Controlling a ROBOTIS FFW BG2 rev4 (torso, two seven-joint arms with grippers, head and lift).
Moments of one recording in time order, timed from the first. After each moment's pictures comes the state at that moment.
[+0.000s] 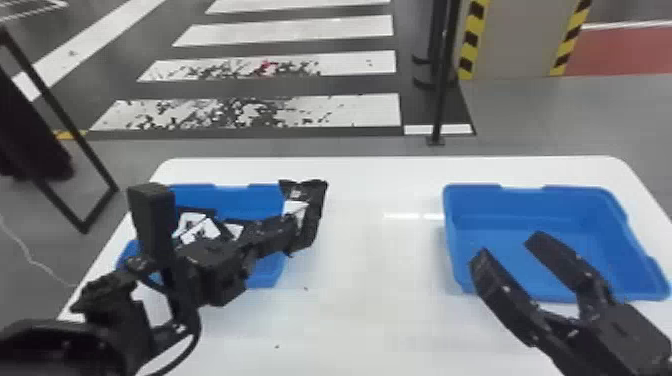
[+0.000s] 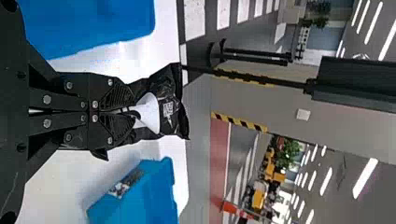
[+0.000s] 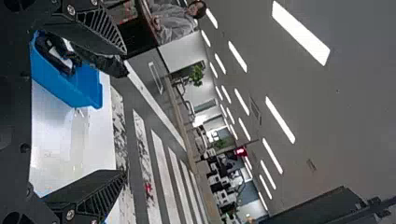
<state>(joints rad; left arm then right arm) 0.34 0.14 0.18 -2.34 0.24 0.83 -0.54 0.66 -0.10 -0.01 -2.34 -0.47 0.19 0.51</state>
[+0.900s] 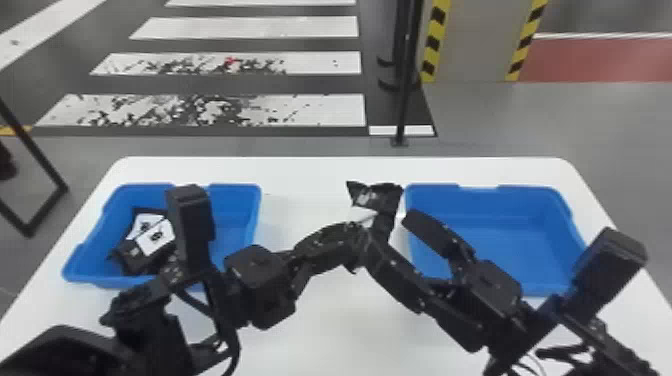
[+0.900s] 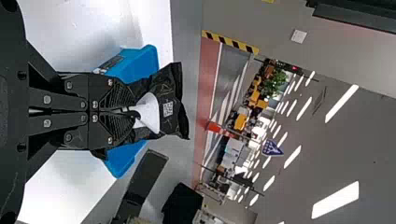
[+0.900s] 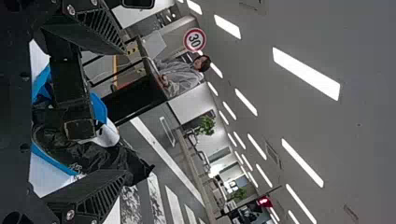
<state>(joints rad) 0.33 0.14 -0.05 -2.36 0.38 0.80 -0.54 0.46 -0.13 0.12 -2.26 -0.56 0.36 0.53</state>
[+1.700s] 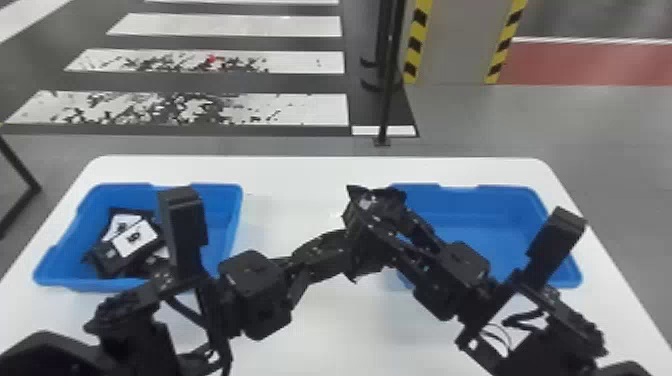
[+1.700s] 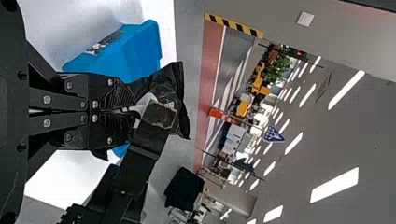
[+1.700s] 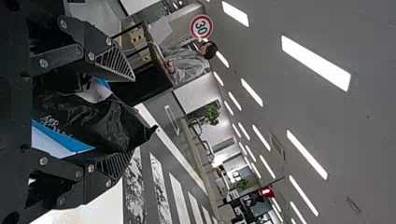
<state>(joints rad) 0.34 0.15 -0.08 -2.38 0.41 0.82 -0.54 0.35 -0.15 0.12 -2.16 -0.55 0.36 0.50</state>
